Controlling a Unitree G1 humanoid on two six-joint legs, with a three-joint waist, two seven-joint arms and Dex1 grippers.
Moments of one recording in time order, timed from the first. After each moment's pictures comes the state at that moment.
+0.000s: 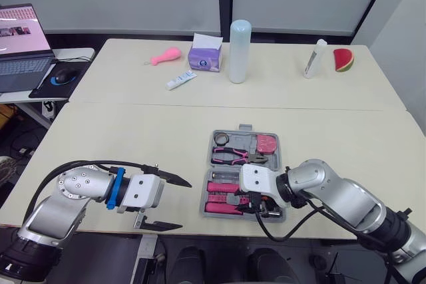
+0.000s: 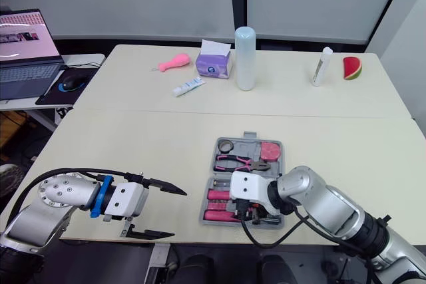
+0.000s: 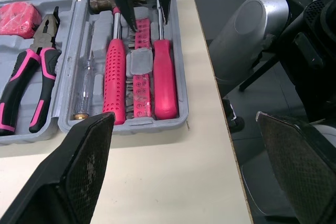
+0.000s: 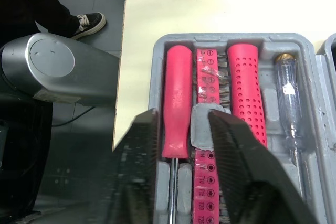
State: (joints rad) left arm -0.08 0.94 -0.08 -0.22 -0.31 -0.07 -1.40; right arm -0.47 -0.68 0.61 -0.54 0.17 0.85 0.96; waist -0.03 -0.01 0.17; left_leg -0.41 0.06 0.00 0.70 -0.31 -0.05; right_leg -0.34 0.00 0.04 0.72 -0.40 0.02
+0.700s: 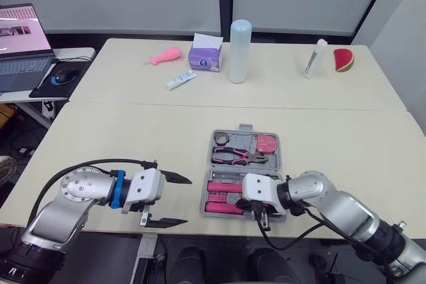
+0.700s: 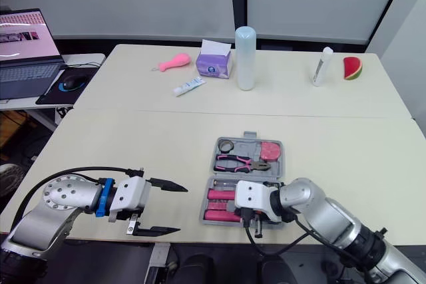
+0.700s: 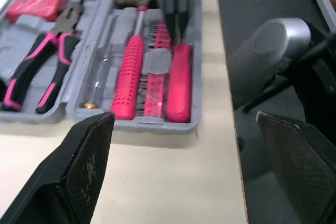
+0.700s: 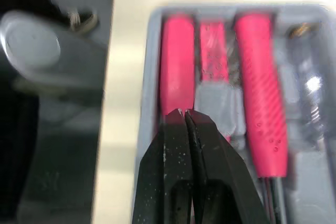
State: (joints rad) left arm -0.06 0.90 -0.05 -0.20 -0.35 0.08 -1.29; right arm -0.34 -0.66 0.53 -0.47 0.13 0.66 0.94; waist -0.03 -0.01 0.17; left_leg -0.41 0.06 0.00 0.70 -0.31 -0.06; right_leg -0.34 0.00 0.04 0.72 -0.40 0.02
